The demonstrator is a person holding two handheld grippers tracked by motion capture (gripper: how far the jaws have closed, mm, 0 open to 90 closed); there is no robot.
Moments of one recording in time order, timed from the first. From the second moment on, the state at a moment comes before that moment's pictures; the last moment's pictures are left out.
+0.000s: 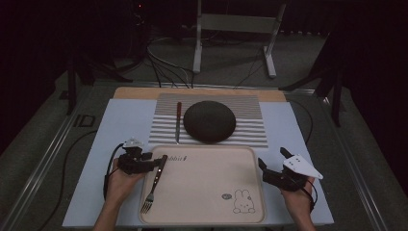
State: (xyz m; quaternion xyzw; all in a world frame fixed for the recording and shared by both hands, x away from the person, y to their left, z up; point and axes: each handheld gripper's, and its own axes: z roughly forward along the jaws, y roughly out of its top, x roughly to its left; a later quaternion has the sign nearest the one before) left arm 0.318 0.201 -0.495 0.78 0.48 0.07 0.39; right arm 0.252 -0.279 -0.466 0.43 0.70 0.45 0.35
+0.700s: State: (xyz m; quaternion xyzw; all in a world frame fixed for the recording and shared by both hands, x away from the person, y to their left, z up) left arm 0.277 0.243 -0.430 0.65 0.45 0.26 0.55; right arm 0.240 -0.289 -0.460 0.43 0.69 0.48 0.34
